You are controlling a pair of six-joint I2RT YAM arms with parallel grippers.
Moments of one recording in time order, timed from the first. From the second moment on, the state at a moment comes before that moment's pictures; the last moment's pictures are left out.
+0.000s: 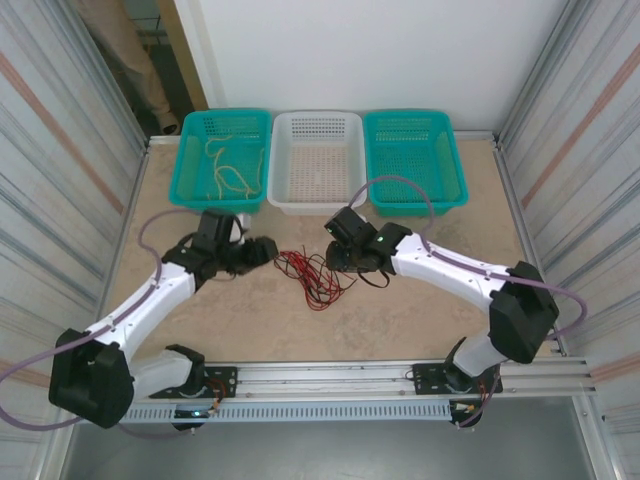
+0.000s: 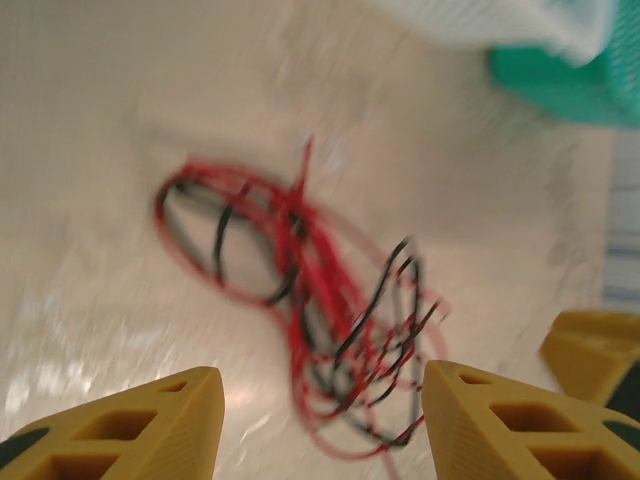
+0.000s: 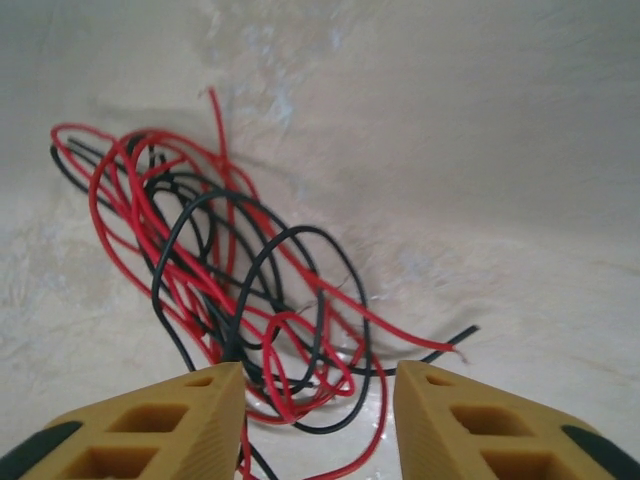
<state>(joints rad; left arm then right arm) -0.40 1.13 0.71 -0.46 0.37 -0.73 0.87 1.53 1.14 -0.68 0.11 0.79</state>
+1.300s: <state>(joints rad) -0.47 1.15 0.61 -0.29 0.40 -0.92 0.83 1.94 1.41 -0.61 -0.10 0.88</state>
